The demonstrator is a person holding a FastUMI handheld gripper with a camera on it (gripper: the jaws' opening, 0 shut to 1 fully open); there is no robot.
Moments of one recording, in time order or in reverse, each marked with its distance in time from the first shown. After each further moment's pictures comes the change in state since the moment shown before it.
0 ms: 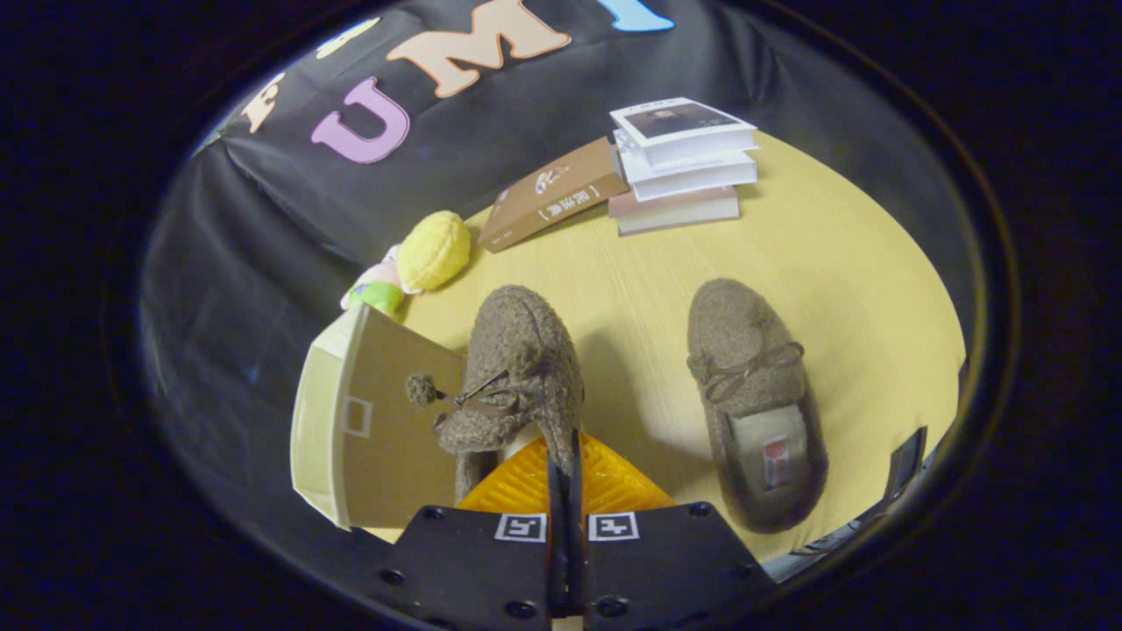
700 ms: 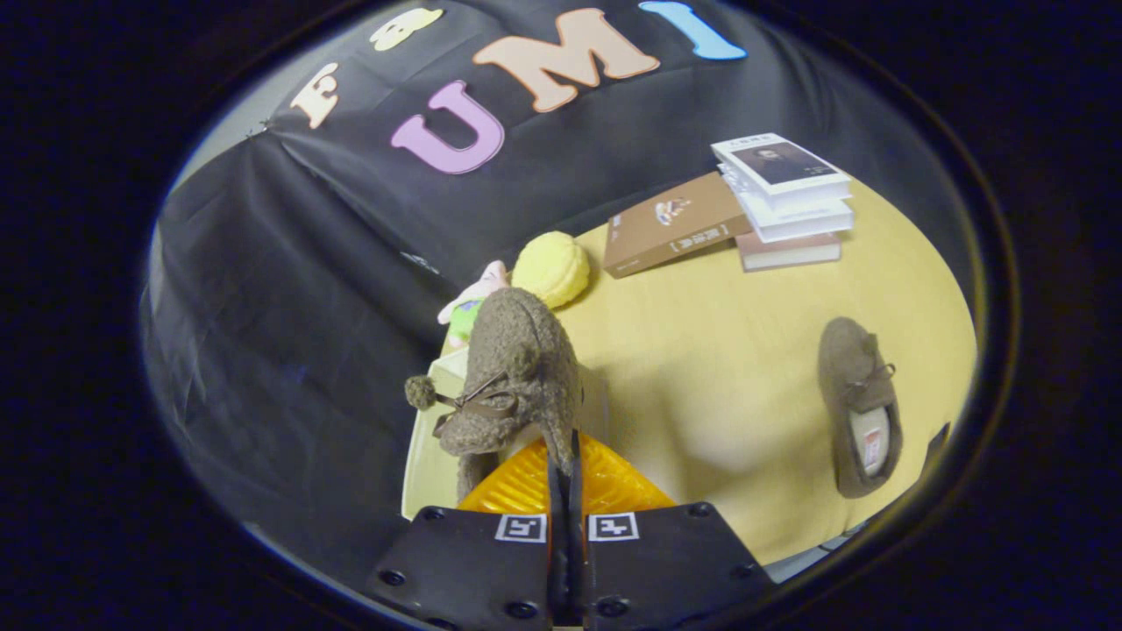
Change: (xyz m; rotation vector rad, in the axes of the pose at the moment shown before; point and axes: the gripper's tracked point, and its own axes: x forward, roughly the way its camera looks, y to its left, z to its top) arm -0.028 0.162 0.007 -0.054 -0.032 0.188
